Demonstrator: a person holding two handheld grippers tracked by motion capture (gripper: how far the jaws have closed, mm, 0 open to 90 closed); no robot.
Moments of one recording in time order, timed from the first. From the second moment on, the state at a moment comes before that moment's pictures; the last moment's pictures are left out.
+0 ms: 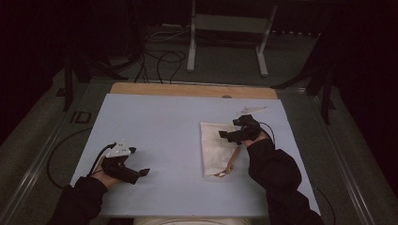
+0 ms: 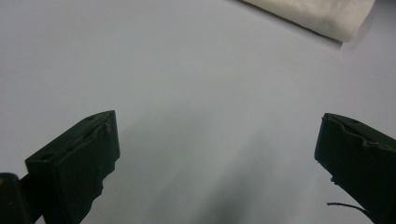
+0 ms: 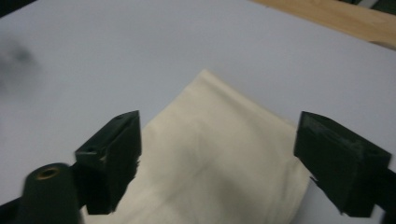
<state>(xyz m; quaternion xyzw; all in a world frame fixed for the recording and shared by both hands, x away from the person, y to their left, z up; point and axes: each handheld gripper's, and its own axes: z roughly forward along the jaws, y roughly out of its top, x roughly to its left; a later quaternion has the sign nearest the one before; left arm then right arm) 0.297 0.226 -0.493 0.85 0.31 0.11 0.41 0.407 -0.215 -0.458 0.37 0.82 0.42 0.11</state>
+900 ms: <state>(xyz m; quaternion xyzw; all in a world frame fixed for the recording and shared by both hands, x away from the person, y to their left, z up) 0.291 0.239 -0.492 0.84 0.32 0.12 0.42 0.375 -0.242 -0.456 0.35 0.82 0.44 0.11</state>
